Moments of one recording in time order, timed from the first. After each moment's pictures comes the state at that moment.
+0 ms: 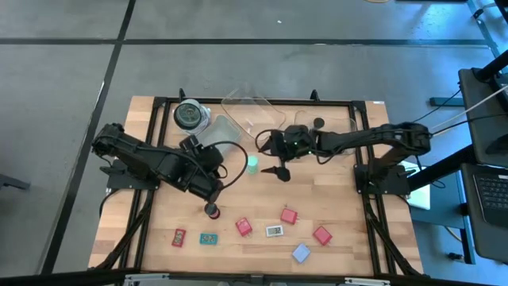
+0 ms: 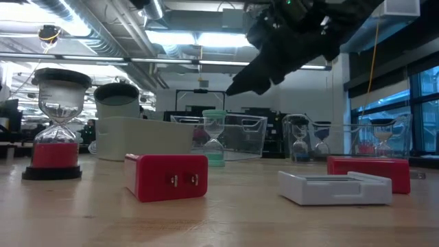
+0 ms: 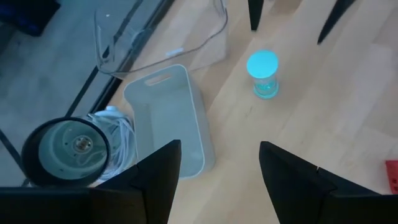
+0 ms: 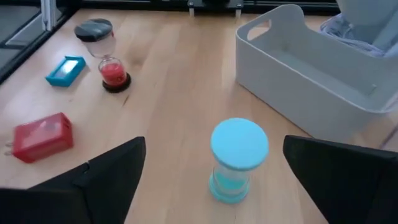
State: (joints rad) left arm -0.41 1.59 1.72 -1.57 -0.69 -0.90; right arm -0.12 1.59 0.86 0.19 -0.25 -0.11
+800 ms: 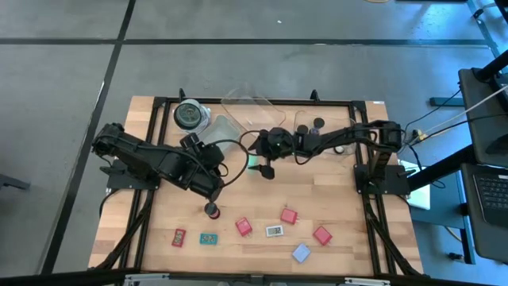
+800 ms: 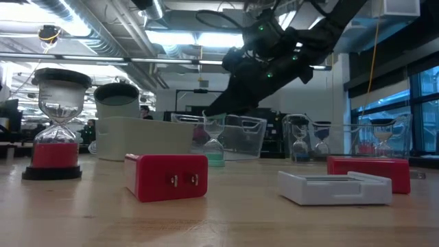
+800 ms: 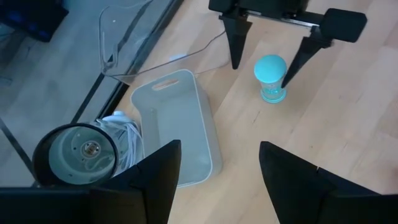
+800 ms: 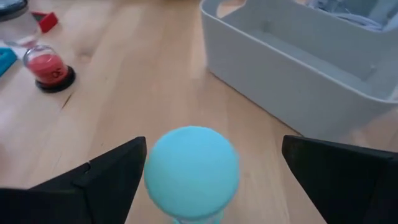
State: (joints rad) left arm -0.39 1.59 1.72 -1.57 -0.72 -0.87; right arm -0.15 1.84 0.98 0.29 -0.19 -0.08
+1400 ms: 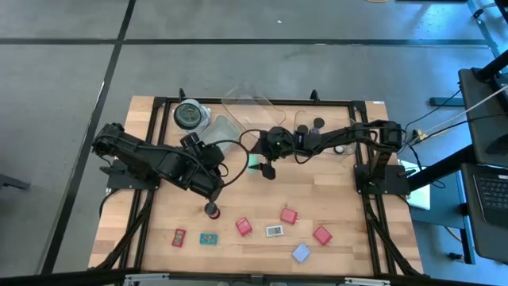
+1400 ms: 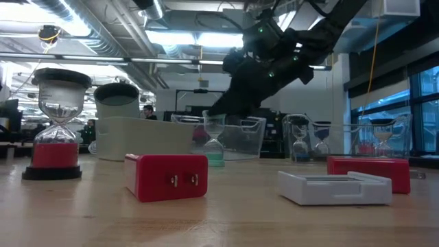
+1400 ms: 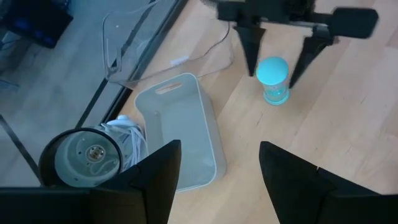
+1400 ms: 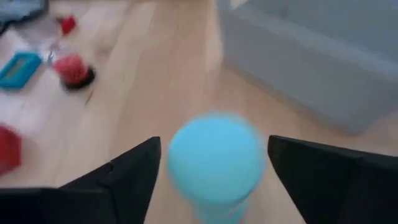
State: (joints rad) left arm -0.39 1.59 1.72 -1.57 -0.73 -0.85; right arm -0.14 1.84 0.97 0.26 -0.26 -0.04
